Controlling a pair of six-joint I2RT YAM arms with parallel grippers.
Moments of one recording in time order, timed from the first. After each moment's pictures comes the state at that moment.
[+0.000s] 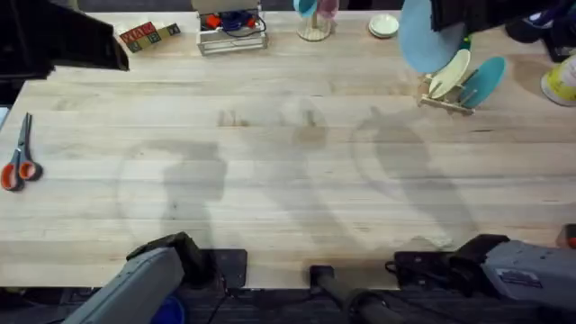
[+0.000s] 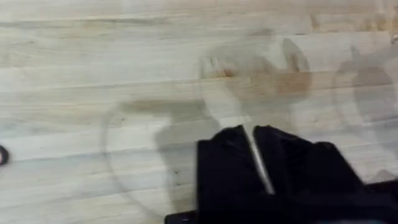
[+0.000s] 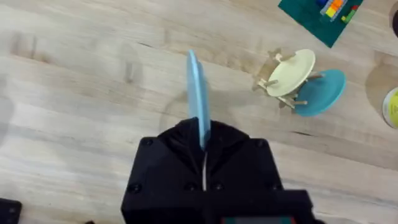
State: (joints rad) left arm 0.36 1.14 1.68 -1.57 0.37 0.27; right arm 0.52 1.41 1.85 -1.45 0.28 0.18
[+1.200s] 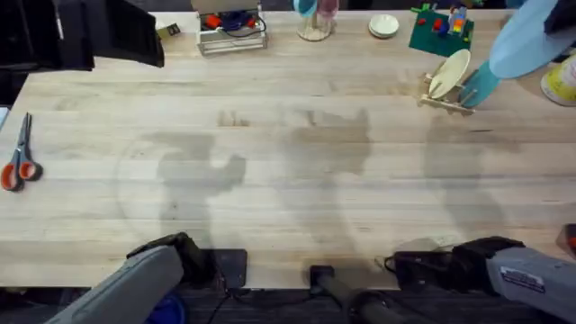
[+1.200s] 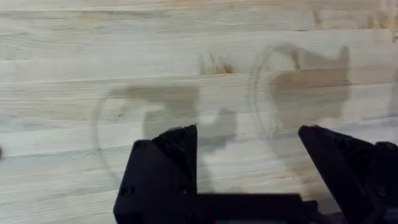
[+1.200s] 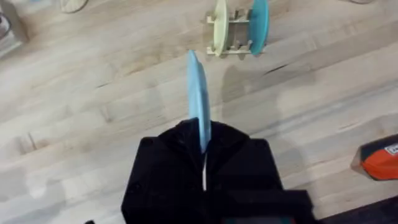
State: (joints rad) left arm 0.36 1.19 1.70 -1.58 0.37 0.26; right arm 0.22 1.27 1.85 -1.58 0.28 0.53
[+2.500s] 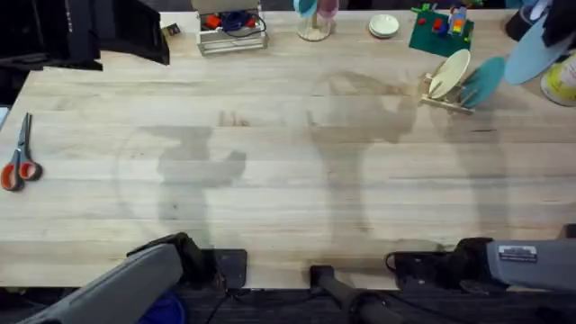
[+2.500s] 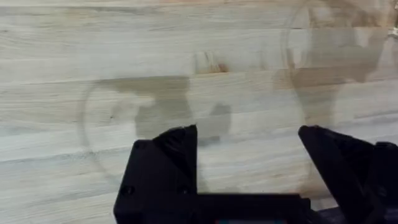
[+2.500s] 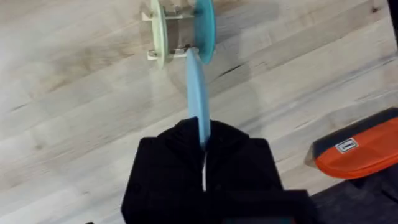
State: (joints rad) left arm 0.36 1.24 1.70 -1.58 0.40 0.26; right arm -0.11 1.53 1.86 -1.53 0.23 0.26
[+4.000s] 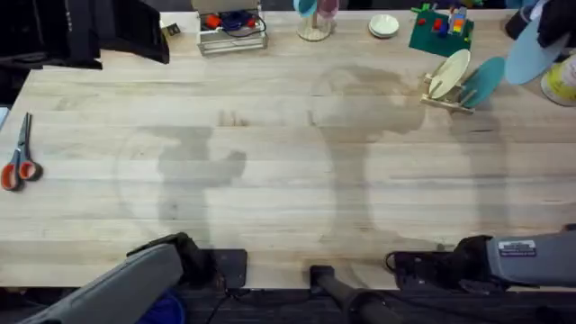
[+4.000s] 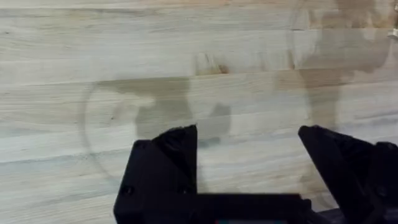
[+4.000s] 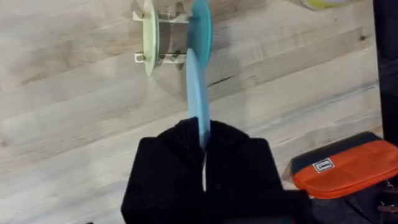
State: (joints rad) left arm 0.36 1.24 1.70 -1.58 0.40 0.26; right arm -0.15 1.60 1.86 -1.48 0.23 0.10
